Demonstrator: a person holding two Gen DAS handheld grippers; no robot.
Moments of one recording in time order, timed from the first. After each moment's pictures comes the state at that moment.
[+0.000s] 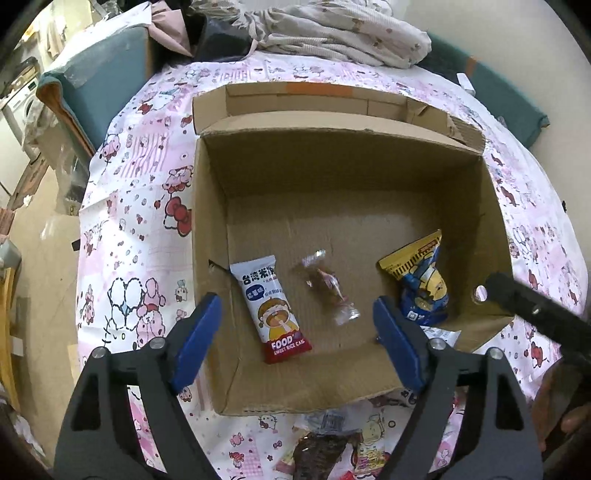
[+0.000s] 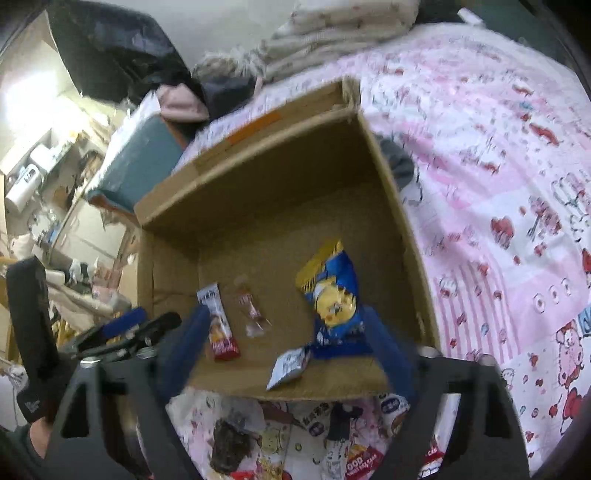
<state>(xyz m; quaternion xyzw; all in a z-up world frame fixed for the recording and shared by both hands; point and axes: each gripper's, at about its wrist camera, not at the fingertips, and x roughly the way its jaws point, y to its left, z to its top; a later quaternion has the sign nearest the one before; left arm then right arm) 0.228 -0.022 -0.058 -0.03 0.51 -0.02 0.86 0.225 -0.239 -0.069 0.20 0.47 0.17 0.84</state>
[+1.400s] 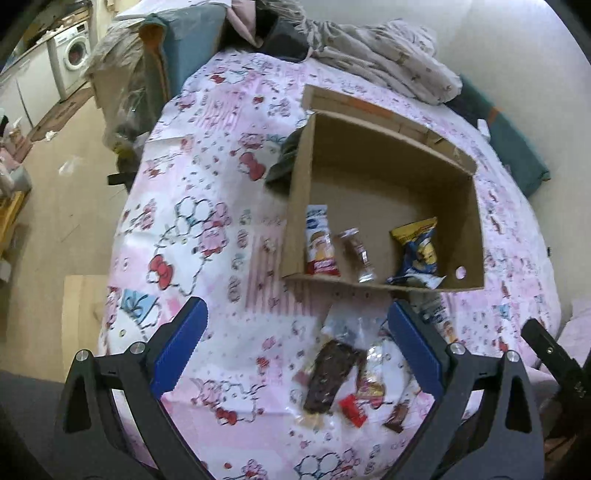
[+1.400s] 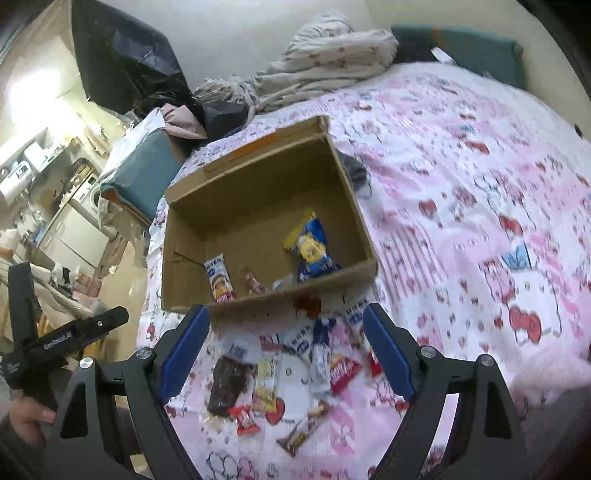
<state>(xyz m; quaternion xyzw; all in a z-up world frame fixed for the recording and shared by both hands) 0.113 0.044 -0.025 -0.14 0.49 0.03 0.86 0.099 -0.256 -0.022 0.17 0.44 0.12 0.87</state>
